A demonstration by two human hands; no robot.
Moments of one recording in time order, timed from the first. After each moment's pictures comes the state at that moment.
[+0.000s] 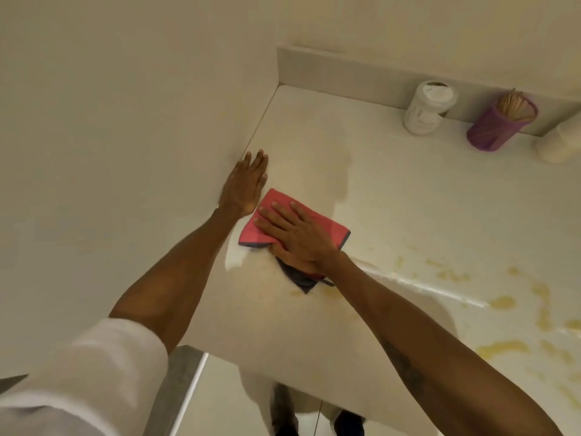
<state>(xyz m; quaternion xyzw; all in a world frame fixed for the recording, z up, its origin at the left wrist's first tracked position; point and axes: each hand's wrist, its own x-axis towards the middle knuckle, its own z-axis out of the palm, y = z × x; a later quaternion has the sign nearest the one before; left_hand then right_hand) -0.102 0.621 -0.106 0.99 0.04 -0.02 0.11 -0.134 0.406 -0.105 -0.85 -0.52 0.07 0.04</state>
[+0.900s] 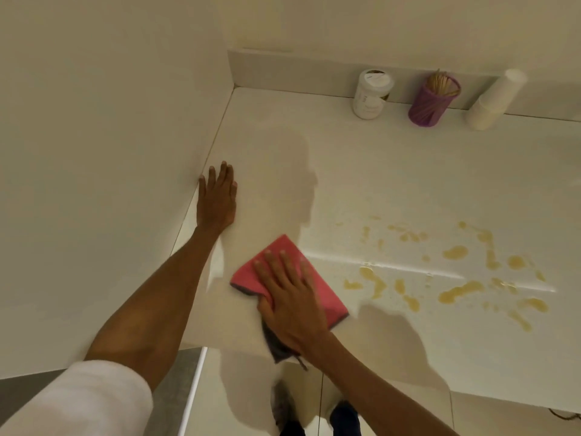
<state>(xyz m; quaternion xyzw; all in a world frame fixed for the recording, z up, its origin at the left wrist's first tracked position) -0.136 0.591 -0.106 0.99 0.11 -0.01 0.08 -0.307 0.357 -0.108 -0.95 -0.26 0.07 0.16</state>
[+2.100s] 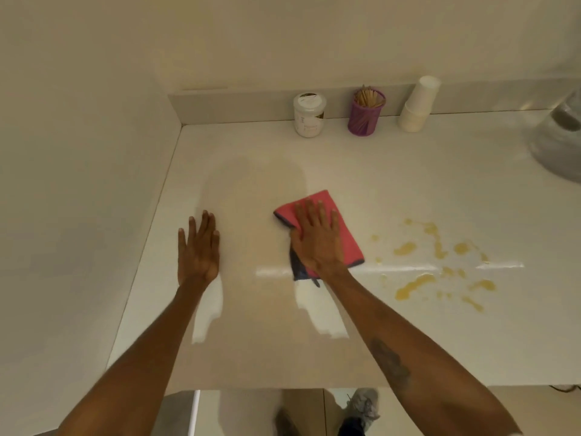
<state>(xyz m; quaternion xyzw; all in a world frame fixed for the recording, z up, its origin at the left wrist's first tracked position) -0.177 0.519 -0.108 0.99 0.09 -0.01 0.11 -0.149 0.254 -0.091 -0.99 -0.07 0.03 0.14</state>
